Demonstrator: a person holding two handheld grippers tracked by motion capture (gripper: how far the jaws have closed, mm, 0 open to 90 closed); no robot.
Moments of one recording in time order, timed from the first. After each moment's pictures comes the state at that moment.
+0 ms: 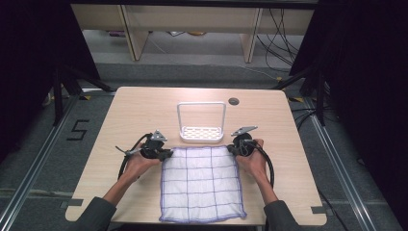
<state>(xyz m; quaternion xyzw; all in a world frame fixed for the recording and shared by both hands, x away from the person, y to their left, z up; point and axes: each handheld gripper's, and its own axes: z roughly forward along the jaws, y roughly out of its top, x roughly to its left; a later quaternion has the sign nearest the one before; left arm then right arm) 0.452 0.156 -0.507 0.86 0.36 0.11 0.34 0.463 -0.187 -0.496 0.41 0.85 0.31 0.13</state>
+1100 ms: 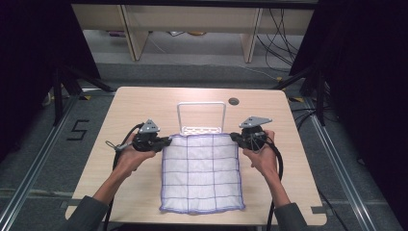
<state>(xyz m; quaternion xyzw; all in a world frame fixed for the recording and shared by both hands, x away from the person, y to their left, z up) 0.438 0.166 -0.449 0.83 0.33 0.15 0.43 0.437 -0.196 -0.421 0.36 0.83 0.39 0.18</state>
